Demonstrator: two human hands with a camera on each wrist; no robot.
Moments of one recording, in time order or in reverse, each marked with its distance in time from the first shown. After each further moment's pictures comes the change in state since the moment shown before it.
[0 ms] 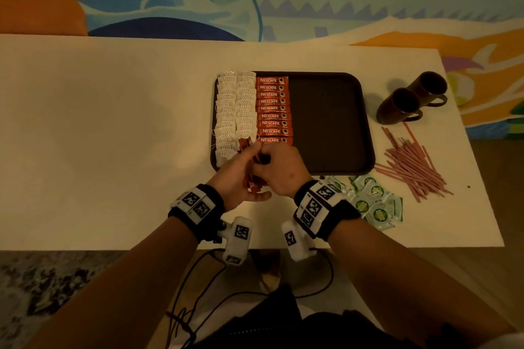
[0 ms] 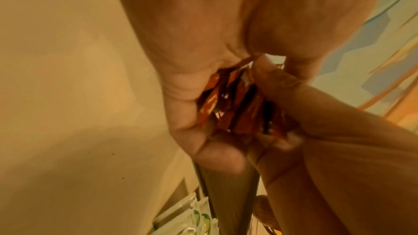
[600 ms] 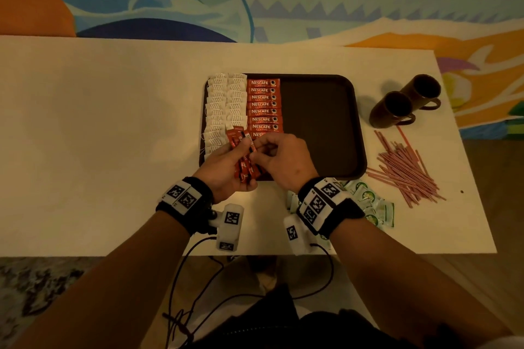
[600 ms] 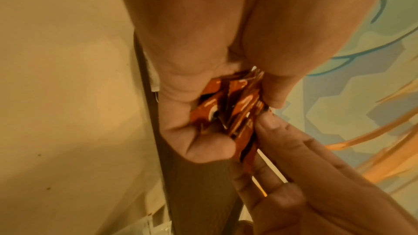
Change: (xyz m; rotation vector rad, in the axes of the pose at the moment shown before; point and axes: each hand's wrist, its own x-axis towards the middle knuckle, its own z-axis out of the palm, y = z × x) left_hand 0.018 0.017 0.005 -0.058 0.035 0.078; right_hand 0.010 0.014 -0.033 0.123 0.122 -0.048
